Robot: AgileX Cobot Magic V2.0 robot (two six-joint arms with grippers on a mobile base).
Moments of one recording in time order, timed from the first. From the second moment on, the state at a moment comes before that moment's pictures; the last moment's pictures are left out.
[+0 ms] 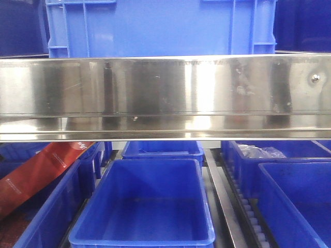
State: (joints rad) left arm -0.19 0.69 -0.87 0.03 0.62 -0.03; right arm 0.16 0.59 -0.90 0.03 0.58 -0.09
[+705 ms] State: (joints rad) left arm -0.19 0.69 -0.87 0.03 0.61 -0.03; right arm 0.16 0.59 -0.90 0.03 0.58 -0.09
